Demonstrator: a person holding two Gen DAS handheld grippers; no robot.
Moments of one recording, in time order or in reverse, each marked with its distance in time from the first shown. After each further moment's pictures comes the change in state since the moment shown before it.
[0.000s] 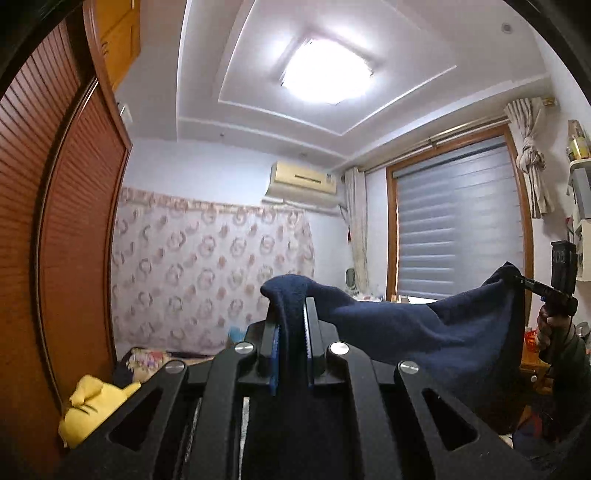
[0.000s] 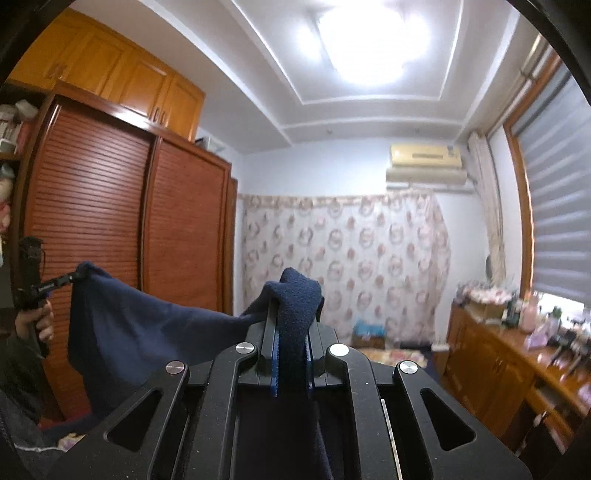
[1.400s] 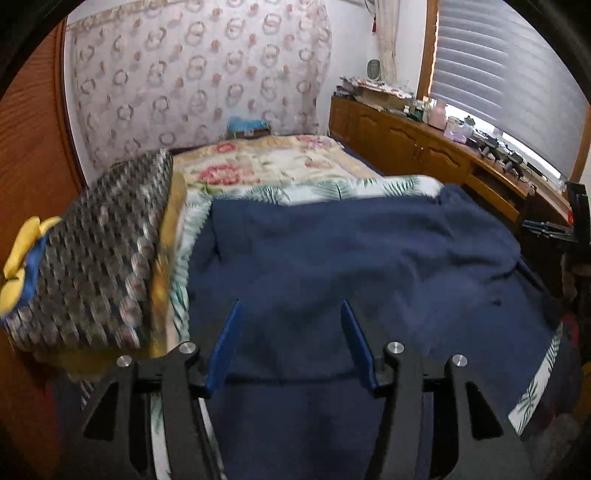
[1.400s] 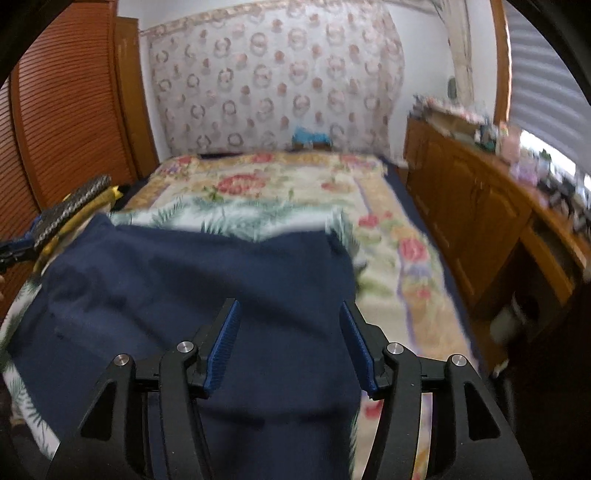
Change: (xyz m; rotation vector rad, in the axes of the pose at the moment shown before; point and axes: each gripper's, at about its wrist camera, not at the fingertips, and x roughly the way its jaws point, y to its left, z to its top) left arm 0.241 0.012 -0.329 -0.029 0.860 0.043; right arm 0.201 -0.113 -0.358 0.227 0.797 -0.188
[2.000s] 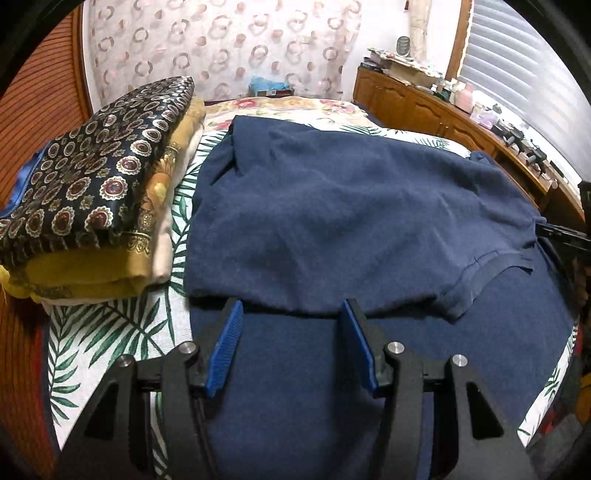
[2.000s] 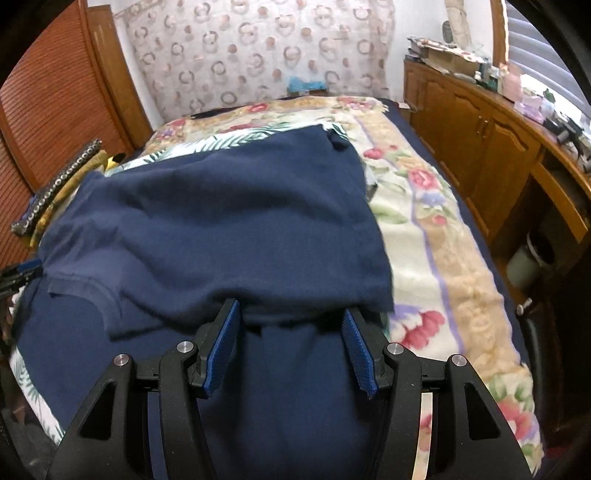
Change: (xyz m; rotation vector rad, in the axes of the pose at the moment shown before) left arm 0.031 0.000 -0.038 -0.092 0.119 0.054; right arm 0.039 -0.002 -0.028 0.069 0.145 0.012
